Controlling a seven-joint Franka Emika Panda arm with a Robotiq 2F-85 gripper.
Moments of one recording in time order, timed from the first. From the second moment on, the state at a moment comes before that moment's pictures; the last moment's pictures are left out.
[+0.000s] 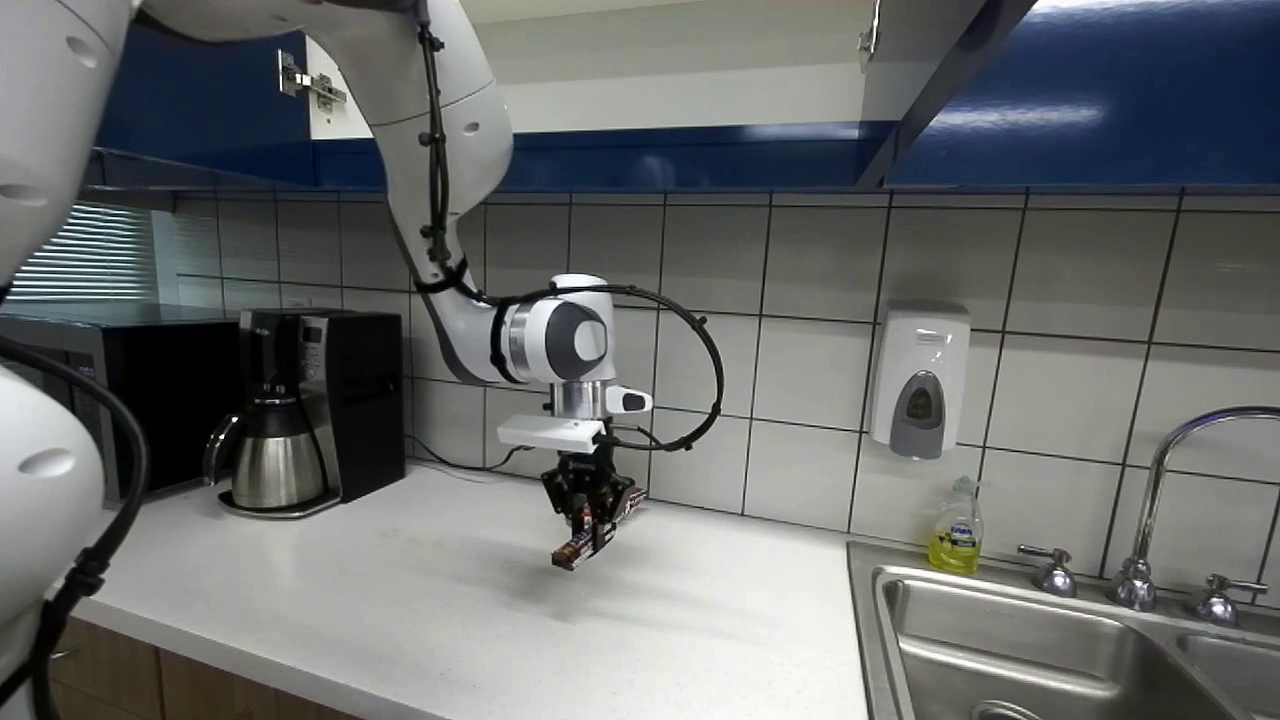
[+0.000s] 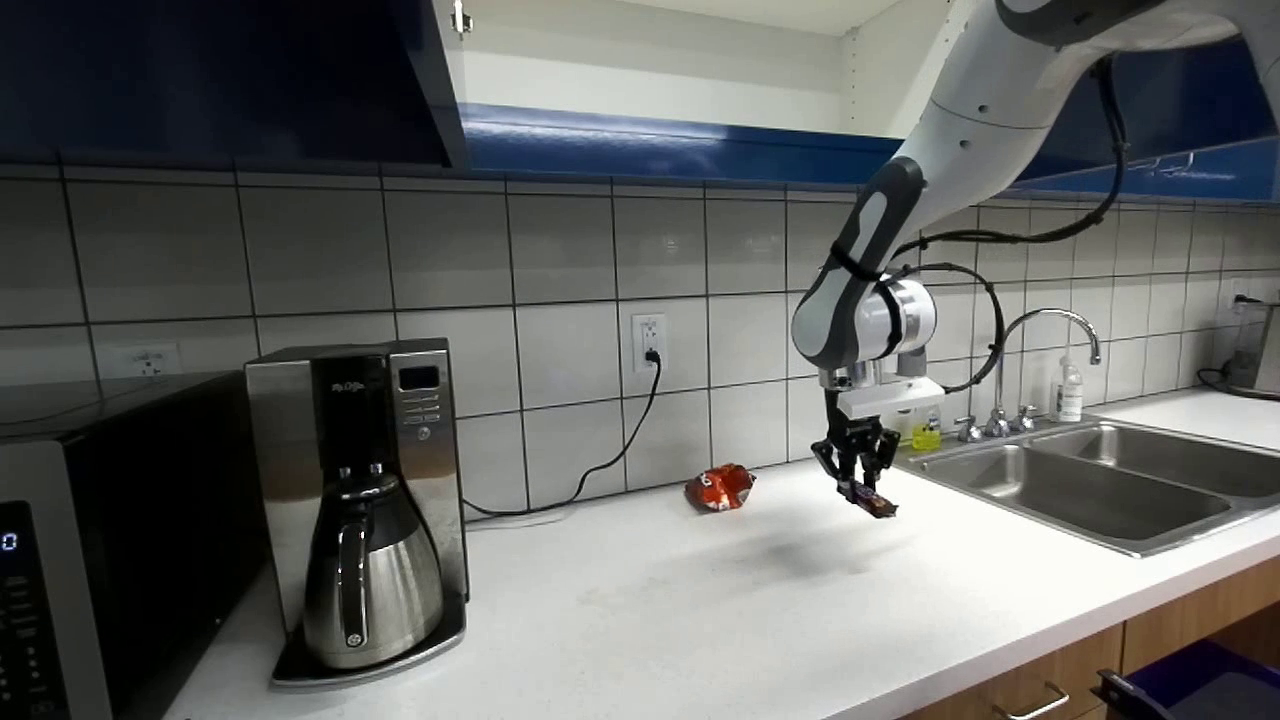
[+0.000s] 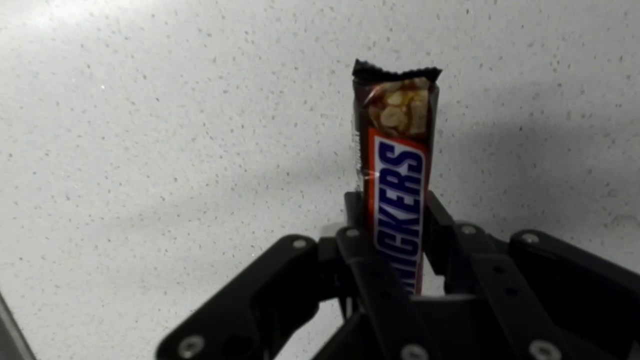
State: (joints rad) arm -0.06 0.31 -0.13 -2.21 -0.12 2.50 0.06
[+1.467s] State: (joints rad) arm -0.12 -0.57 -0.14 -2.63 -0.24 2.40 -0.07
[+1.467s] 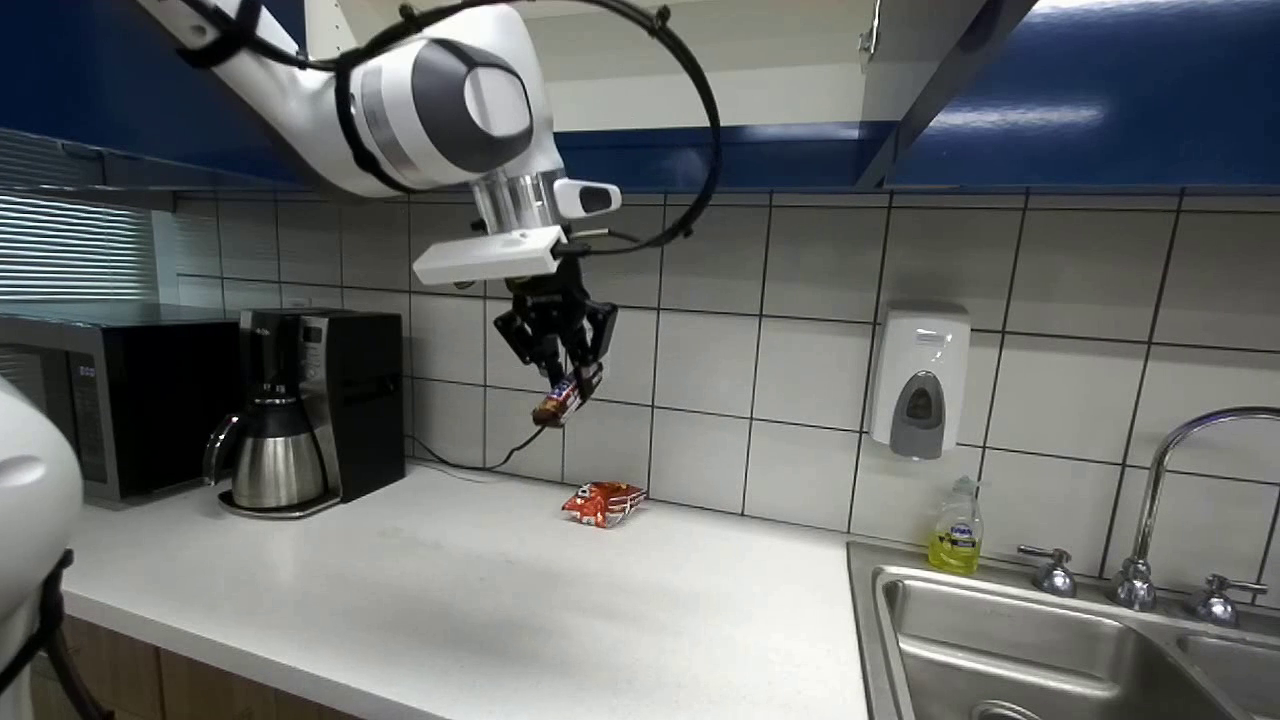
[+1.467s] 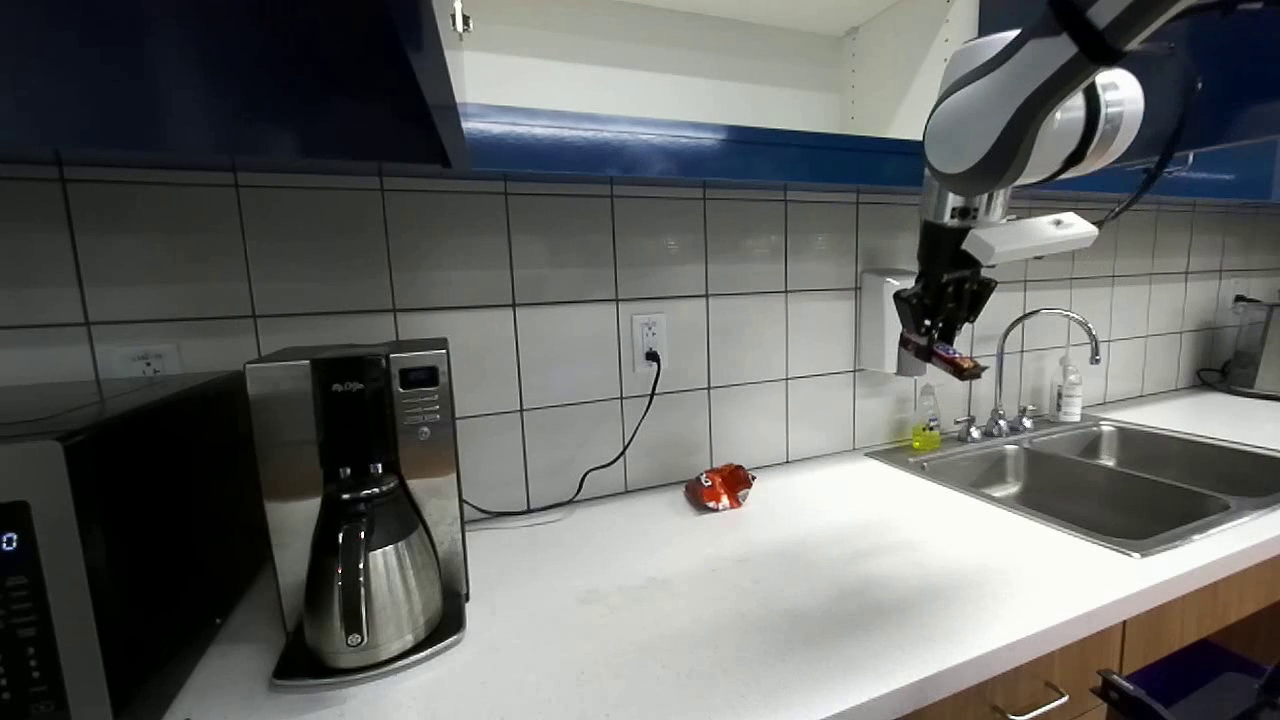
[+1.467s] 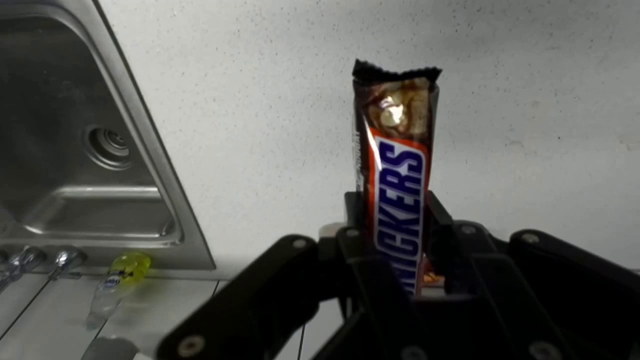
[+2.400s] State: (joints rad) arm -0.06 -0.77 -0.14 -2.35 -0.20 2.25 -0.17
